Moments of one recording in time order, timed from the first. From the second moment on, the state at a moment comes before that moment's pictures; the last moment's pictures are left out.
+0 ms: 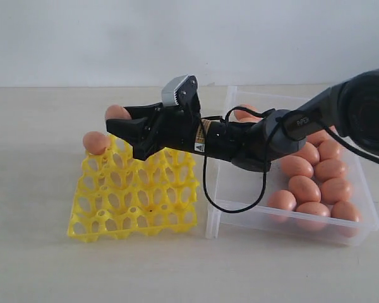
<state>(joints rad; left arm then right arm) 0.11 0.00 0.00 0.20 0.18 -0.09 0.52 2.40 -1.41 -0.85 -1.14 0.66</state>
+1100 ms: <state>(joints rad) 0.11 0.00 0.00 0.20 0.18 -0.09 0.58 2.47 -1.55 -0.84 -0.79 0.67</state>
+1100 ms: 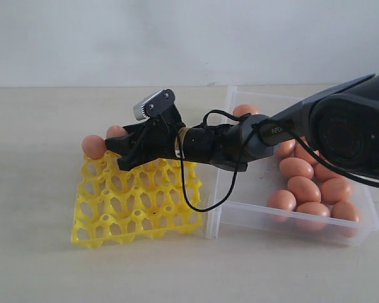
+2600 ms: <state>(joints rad) 0.09 0.00 0.00 0.20 0.18 -0.09 0.58 2.26 -1.55 -1.16 -0.59 0.97</state>
